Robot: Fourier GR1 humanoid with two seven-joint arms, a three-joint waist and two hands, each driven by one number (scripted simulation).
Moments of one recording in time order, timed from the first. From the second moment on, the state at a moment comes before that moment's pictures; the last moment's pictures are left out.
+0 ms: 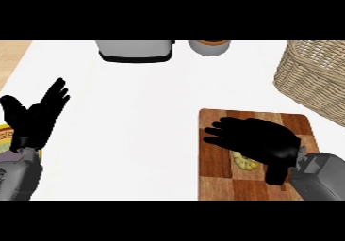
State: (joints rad) left arm -0.21 0.35 0.05 -1.37 0.16 0.03 0.21; right arm -0.38 -0.55 0.49 -1.70 0.84 0.64 -0.29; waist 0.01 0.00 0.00
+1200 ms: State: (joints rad) left arm -0.20 0.31 0.12 -1.41 0.11 -0.03 0.22; right arm -0.36 -0.51 0.44 -1.50 1.07 0.55 -0.54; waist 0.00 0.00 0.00
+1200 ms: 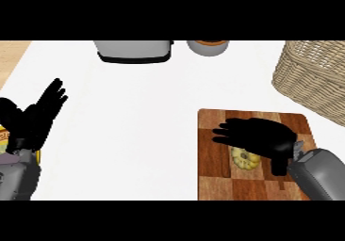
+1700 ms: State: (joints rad) left arm -0.19 0.29 0.14 -1.40 0.09 -0.05 0.22; right arm -0.32 -0.47 0.43 -1.45 1.20 0.47 -0.59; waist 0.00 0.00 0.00
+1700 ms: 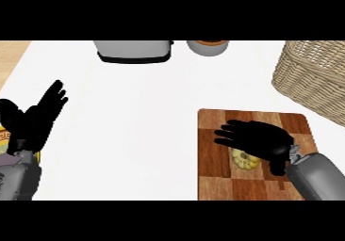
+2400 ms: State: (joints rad) left arm -0.19 0.27 0.15 -1.40 0.06 -0.05 0.21; right arm -0.30 -0.38 0.41 -1.37 1.37 0.37 -0.59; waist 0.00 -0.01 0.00
